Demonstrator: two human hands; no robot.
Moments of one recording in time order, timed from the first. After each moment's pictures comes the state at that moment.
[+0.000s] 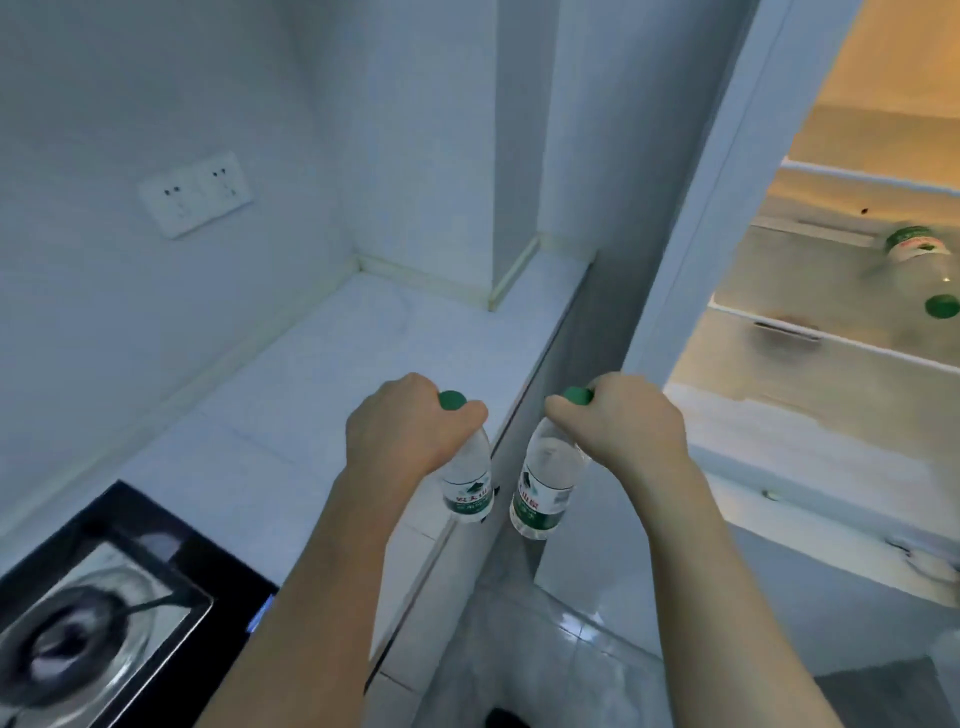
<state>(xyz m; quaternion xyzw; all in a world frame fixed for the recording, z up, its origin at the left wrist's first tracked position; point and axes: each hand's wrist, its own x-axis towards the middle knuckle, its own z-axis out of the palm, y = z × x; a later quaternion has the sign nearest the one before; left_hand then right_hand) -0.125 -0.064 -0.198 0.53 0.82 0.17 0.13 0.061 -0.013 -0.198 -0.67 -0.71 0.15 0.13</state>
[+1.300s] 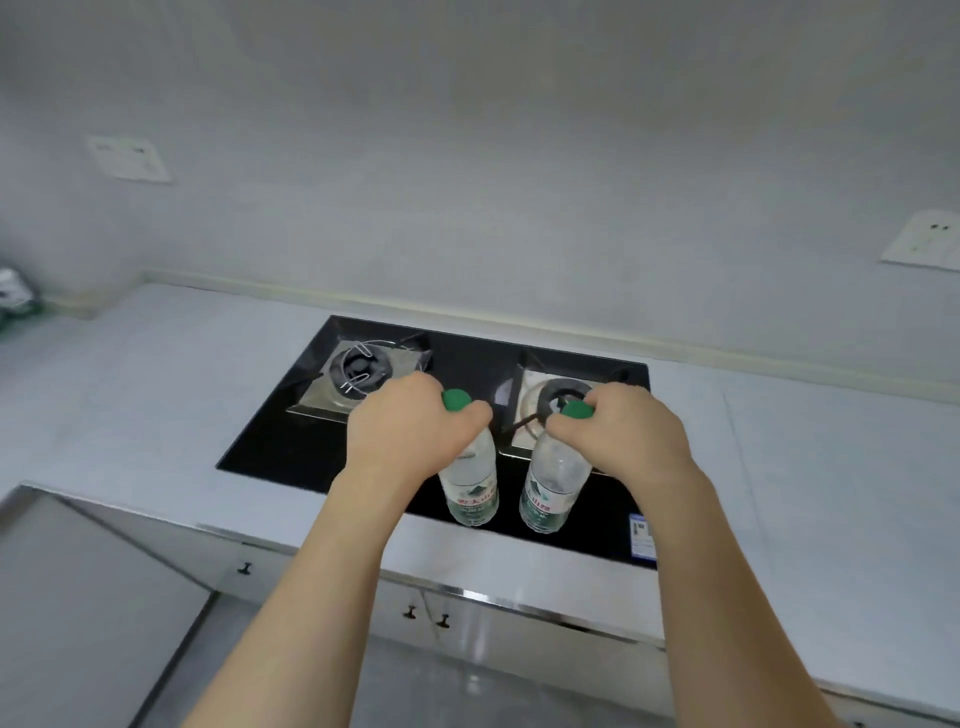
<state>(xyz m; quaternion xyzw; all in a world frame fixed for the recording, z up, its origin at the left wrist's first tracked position) -0.212 -0.459 -0.186 -0.04 0.98 0.20 -0.05 -0.215 -0.261 -0.192 -0.06 -0.98 0.21 -0.01</state>
